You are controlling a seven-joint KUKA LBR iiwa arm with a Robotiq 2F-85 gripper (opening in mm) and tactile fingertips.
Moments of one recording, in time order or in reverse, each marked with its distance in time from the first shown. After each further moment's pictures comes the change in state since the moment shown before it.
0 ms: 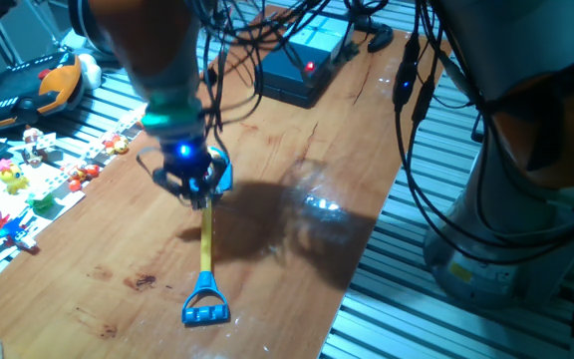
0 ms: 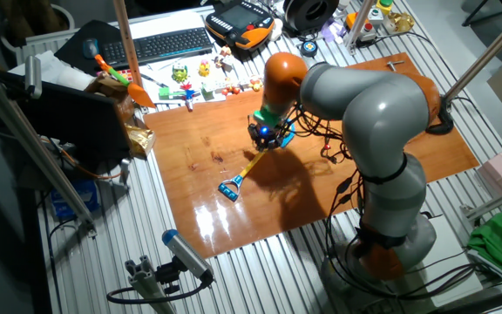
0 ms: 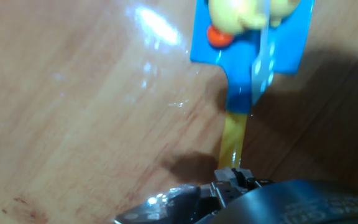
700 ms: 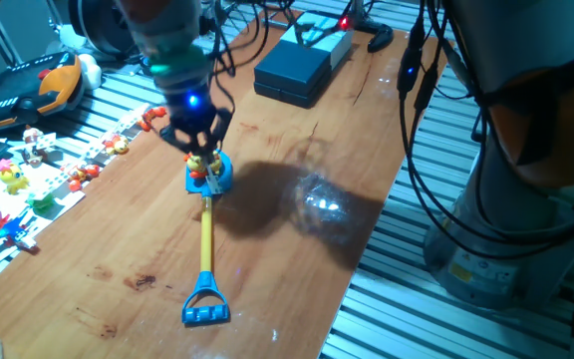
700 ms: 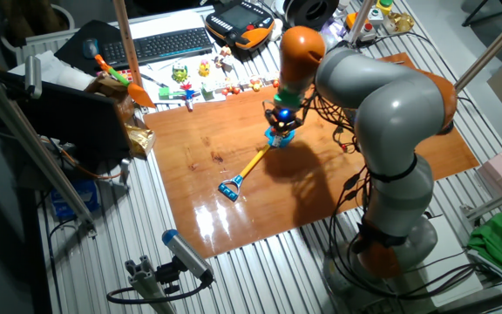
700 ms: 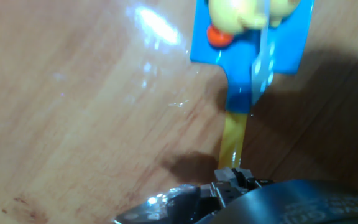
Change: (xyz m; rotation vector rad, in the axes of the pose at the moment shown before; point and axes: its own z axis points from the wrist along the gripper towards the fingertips) arm -0.051 -0.041 -0.055 0.069 -0.025 -0.236
